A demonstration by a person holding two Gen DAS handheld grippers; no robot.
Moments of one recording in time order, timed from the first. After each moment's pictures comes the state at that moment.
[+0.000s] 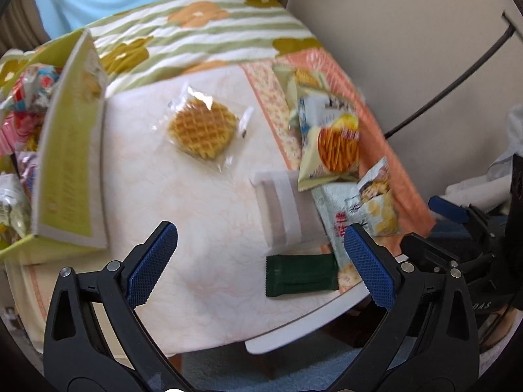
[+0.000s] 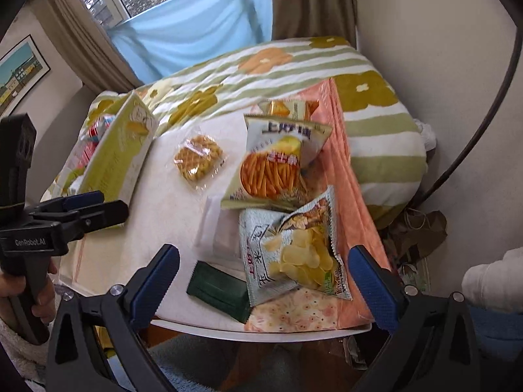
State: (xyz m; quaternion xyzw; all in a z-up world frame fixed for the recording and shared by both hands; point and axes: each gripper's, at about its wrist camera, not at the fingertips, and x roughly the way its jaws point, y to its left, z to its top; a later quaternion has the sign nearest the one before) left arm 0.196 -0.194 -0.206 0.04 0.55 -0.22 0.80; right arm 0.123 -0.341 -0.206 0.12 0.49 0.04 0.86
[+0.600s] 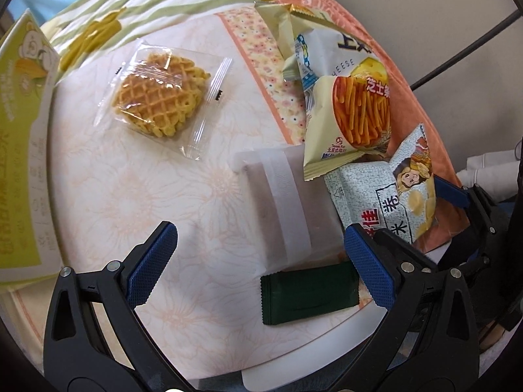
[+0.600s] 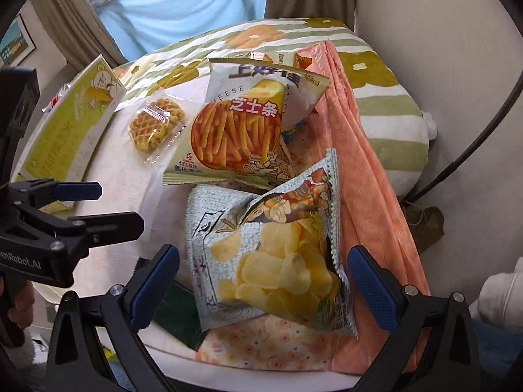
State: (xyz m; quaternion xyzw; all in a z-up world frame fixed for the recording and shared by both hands) left arm 0.228 -0.233 -0.276 0.08 0.61 -0.24 0.75; right arm 0.146 -0.340 -0.277 0.08 0.52 0.01 0.85
